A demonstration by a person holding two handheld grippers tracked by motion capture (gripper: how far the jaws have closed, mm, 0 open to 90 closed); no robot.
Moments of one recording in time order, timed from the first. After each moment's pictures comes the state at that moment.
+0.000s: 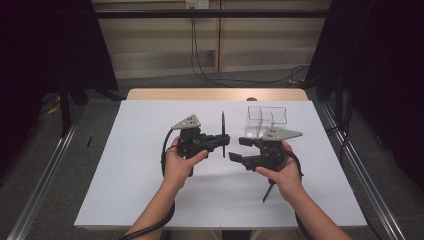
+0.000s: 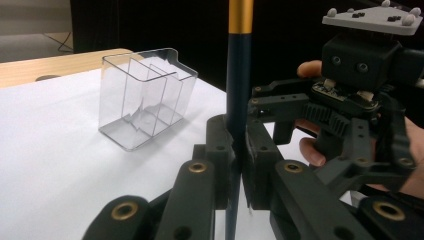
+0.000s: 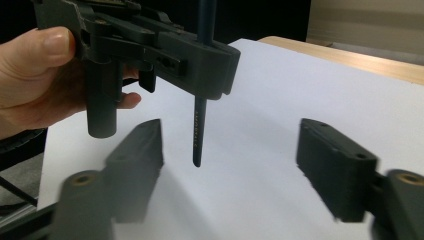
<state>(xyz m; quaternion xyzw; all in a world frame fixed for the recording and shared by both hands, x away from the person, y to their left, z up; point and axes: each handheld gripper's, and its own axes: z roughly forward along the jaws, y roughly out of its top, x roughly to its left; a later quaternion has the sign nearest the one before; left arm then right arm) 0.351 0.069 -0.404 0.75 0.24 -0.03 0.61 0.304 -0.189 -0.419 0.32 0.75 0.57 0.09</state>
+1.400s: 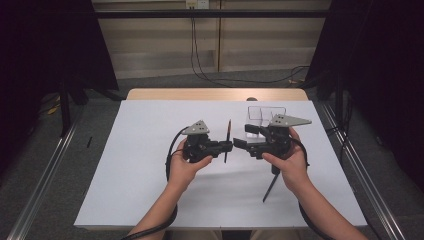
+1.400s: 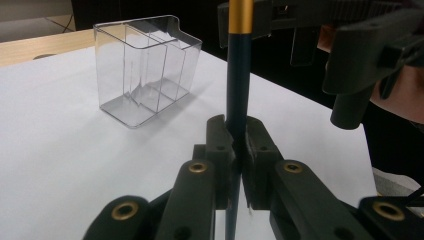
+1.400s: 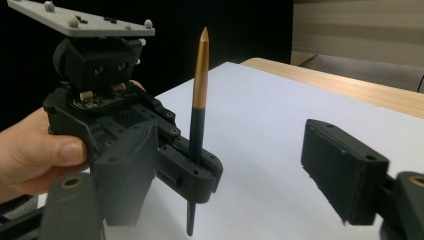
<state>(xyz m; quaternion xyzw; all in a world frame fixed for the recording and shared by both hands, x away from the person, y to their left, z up) 0.348 0.052 -0.420 0.79 0.22 -0.02 0.57 0.317 -0.198 -0.389 0.34 0.72 0.59 0.11</state>
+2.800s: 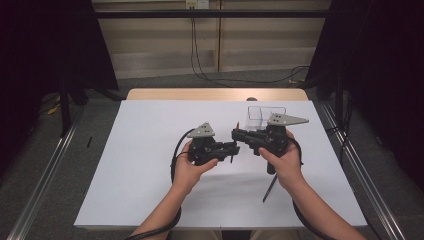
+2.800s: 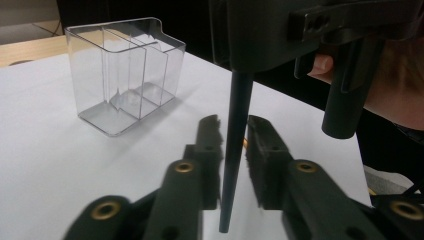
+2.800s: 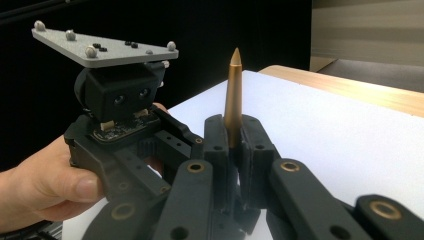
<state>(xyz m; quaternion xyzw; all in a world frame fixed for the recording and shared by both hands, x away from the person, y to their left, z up) 0.342 0.041 -0.421 0.78 0.21 -0.02 0.58 0.318 -0.191 -0.386 0.33 0.71 0.62 0.08</state>
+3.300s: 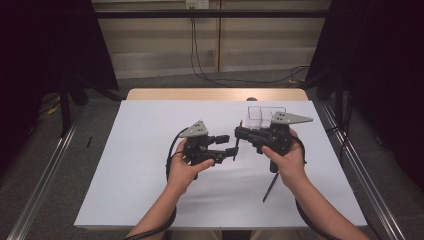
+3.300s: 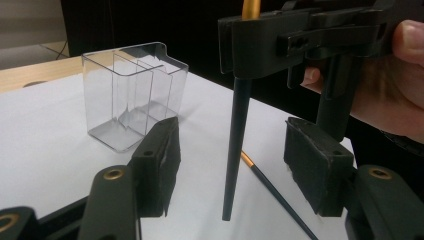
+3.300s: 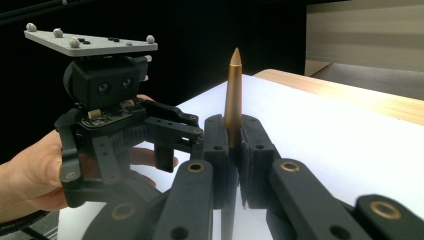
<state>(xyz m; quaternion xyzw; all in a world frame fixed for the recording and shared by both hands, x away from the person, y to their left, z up) 0.341 0.053 -0.415 0.76 0.21 -0.01 0.61 0.318 -0.198 -0.383 0.33 0.71 0.62 0.09</state>
